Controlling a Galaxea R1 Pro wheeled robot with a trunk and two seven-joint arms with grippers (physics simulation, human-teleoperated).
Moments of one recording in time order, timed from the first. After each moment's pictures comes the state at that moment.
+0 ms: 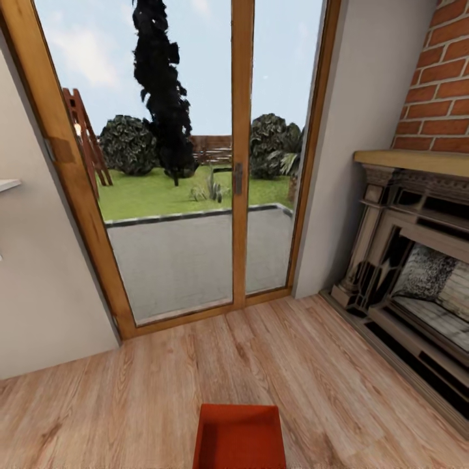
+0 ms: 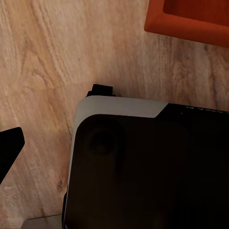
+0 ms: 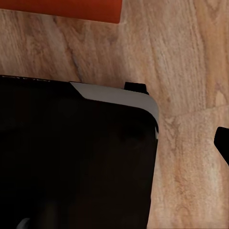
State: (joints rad) left arm -0.20 0.00 0.05 0.00 0.11 -0.08 -0.01; right arm -0.15 0.04 1.23 0.02 -1.13 -0.15 0.00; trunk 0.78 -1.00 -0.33
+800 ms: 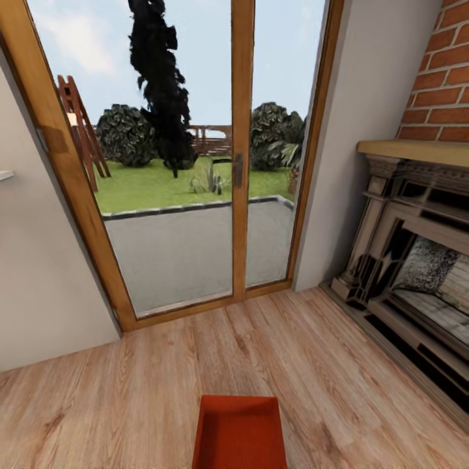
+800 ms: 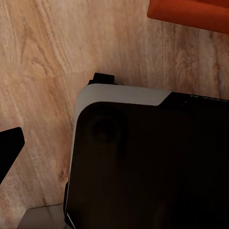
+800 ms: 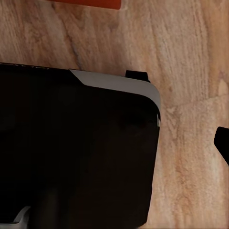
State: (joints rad) left arm -0.20 0.00 0.05 0.00 0.11 -0.08 -0.01; right arm -0.15 0.04 1.23 0.02 -1.13 -0.15 0.00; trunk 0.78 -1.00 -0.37
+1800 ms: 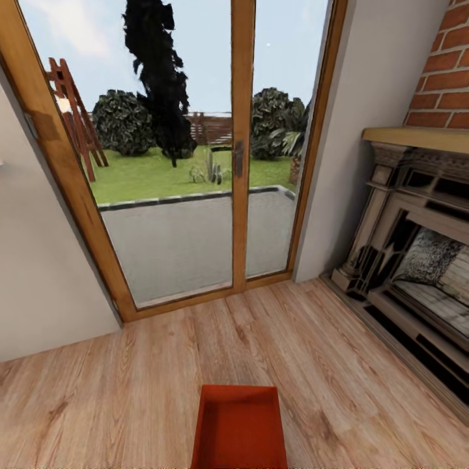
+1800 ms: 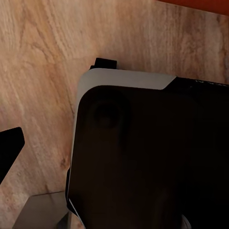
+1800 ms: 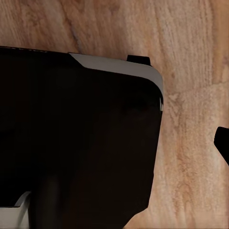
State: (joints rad) left arm -0.20 0.00 0.05 0.00 0.11 -0.08 -0.01; right arm -0.15 0.04 1.22 0.02 -1.13 -0.15 0.00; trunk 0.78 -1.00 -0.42
